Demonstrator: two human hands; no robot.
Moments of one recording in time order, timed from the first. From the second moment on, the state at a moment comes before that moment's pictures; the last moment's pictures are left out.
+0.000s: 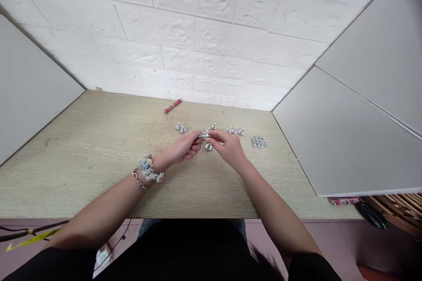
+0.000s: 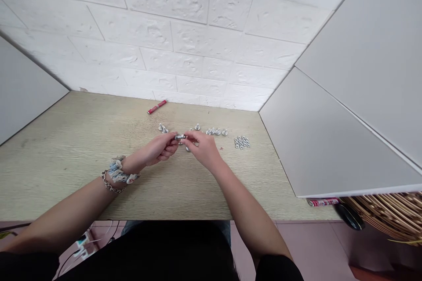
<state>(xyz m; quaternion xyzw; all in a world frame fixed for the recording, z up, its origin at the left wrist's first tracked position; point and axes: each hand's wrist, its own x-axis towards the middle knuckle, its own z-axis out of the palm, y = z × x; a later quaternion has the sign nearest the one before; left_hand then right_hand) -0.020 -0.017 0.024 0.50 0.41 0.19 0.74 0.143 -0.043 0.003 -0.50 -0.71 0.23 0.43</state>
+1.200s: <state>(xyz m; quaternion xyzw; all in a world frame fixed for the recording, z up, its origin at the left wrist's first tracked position) -0.018 -0.019 0.023 0.50 0.41 0.23 0.73 0.147 -0.049 0.005 -0.54 -0.77 0.06 0.34</state>
